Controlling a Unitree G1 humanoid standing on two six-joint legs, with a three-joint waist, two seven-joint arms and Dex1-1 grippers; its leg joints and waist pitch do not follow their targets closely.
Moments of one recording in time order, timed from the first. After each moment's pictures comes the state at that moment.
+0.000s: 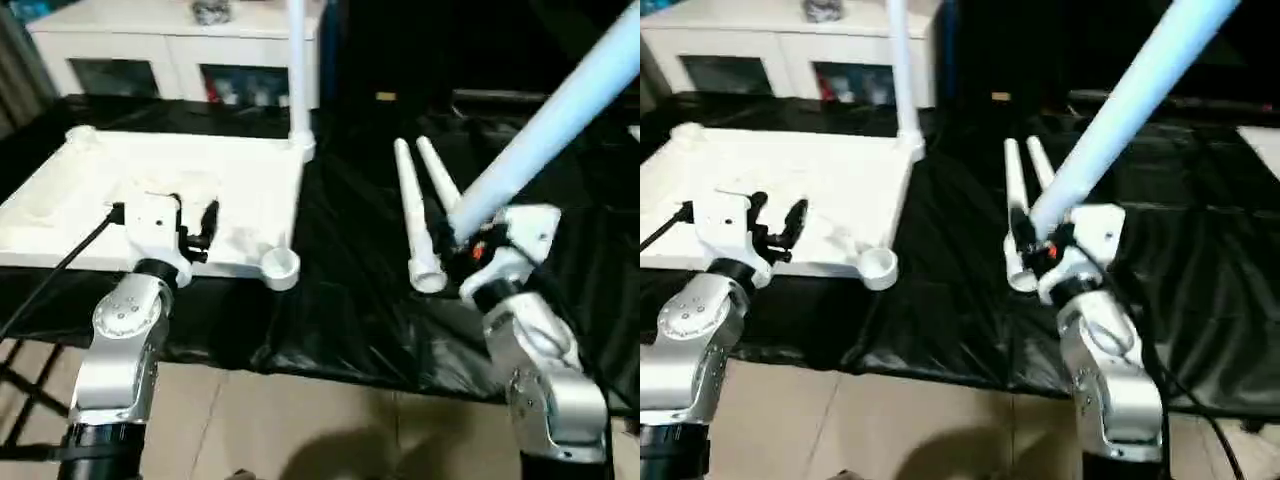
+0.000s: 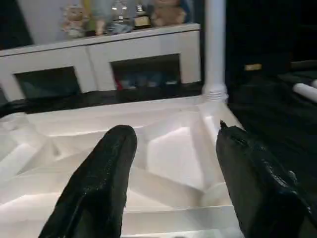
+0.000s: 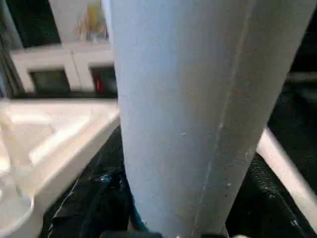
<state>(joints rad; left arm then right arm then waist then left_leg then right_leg) -0.23 0.23 0.13 -0.05 -0.07 0.23 -0.16 -0.12 -0.07 -0.10 -0.22 0.20 0.38 0.22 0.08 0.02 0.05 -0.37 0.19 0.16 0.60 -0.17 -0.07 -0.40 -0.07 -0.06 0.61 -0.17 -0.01</state>
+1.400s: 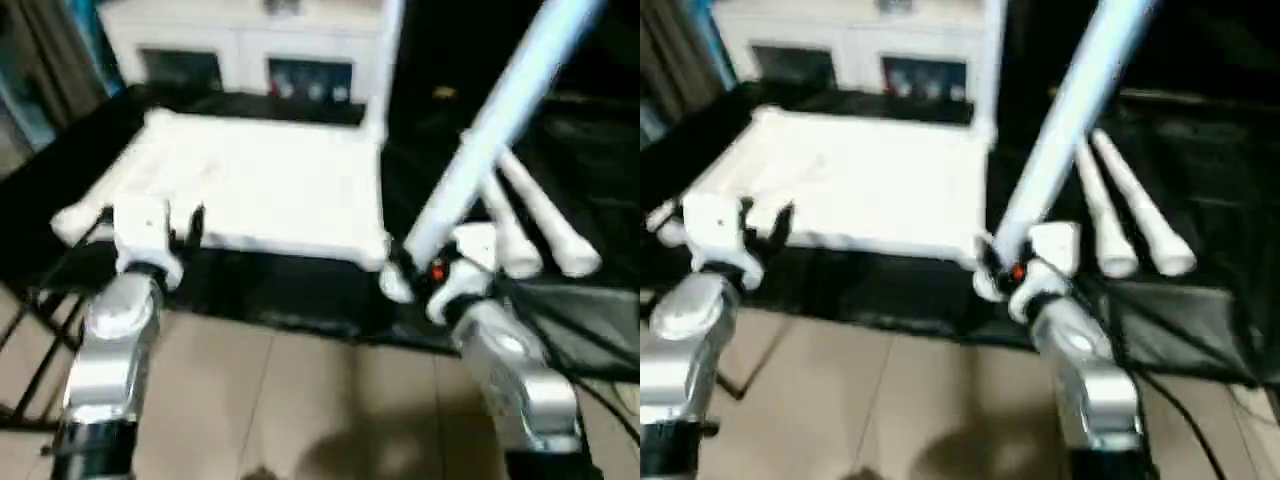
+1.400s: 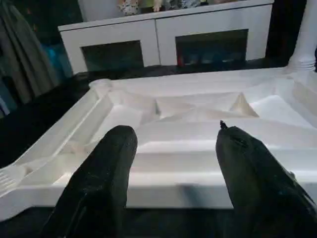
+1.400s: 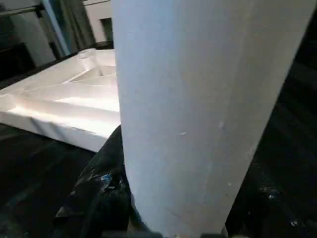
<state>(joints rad) -0.23 0.25 0.16 0.00 -0.07 0.25 -0.14 -0.17 -0.07 -0.01 -0.12 0.24 0.44 0.28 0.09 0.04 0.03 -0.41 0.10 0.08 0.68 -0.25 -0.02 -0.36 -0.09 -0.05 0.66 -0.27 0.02</state>
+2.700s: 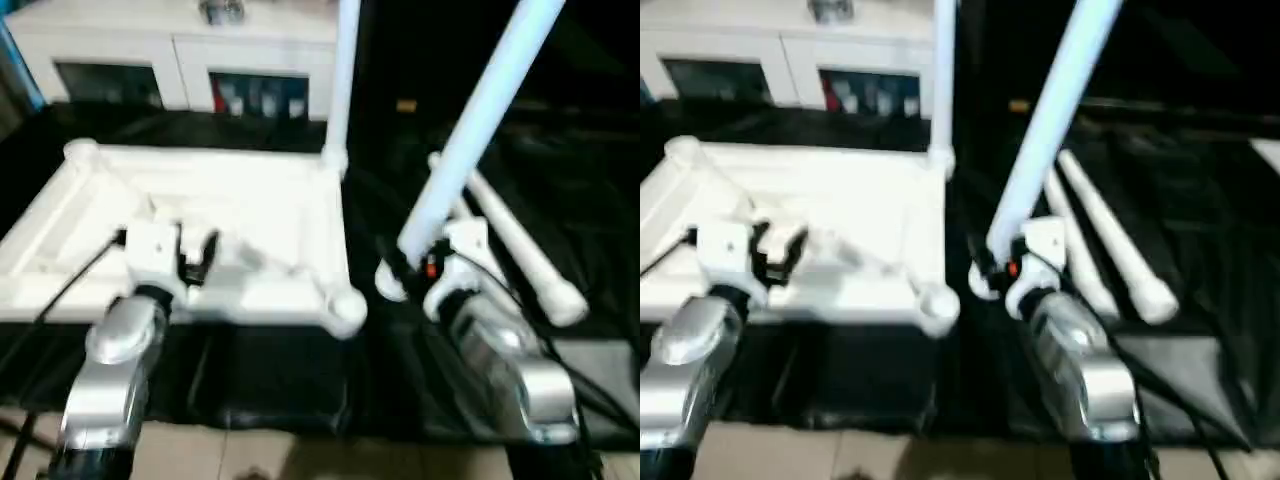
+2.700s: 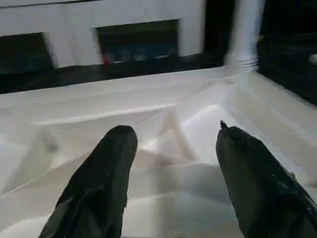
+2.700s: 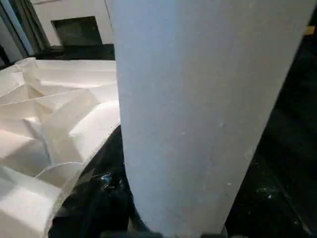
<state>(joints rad) -0.16 0.26 0.10 -0.02 -0.14 0.23 -0.30 -0.20 -0.10 -0.02 -0.10 0.27 0.45 0.30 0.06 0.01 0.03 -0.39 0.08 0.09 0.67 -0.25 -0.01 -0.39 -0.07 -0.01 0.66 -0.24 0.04</state>
